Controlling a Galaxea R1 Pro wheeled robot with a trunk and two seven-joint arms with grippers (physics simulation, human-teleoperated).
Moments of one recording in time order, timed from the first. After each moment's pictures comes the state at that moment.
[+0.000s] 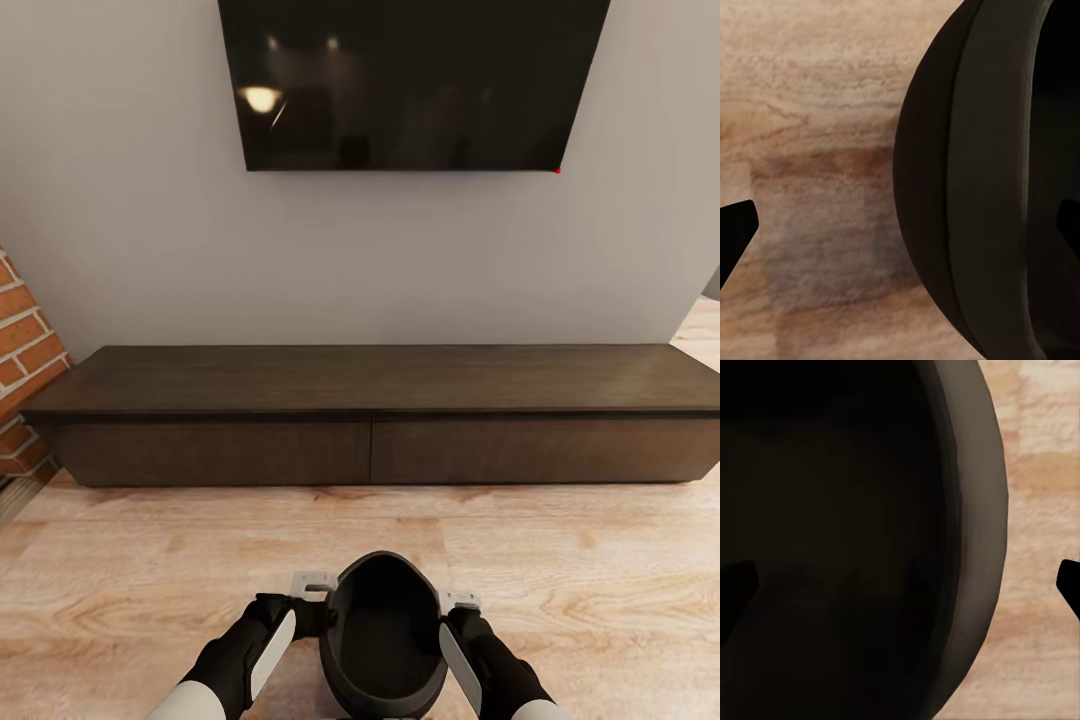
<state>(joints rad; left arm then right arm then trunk) -0.52 -0.15 -0.21 -0.59 0.20 0.52 0.07 -0.48 0.14 0.08 -0.58 -0.15 0.53 -0.20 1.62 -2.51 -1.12</state>
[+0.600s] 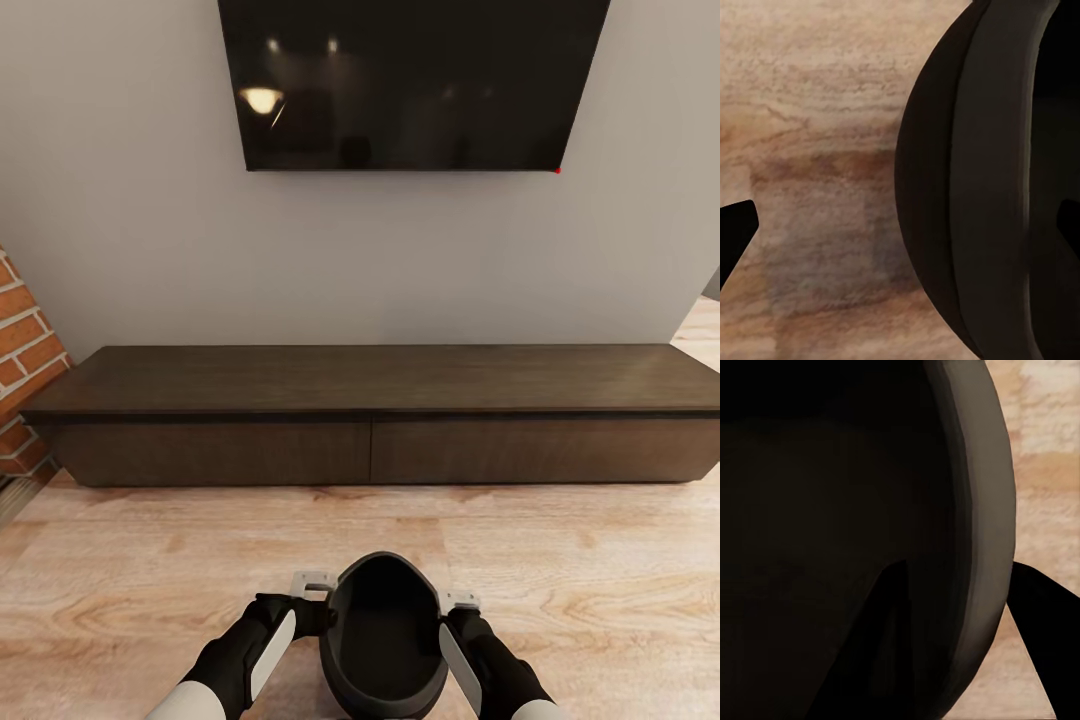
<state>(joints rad) -0.52 -0.15 -0.21 -0.59 0.20 0.51 0.07 -0.48 0.14 0.08 -0.58 -0.15 0.53 -0.20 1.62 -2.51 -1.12</state>
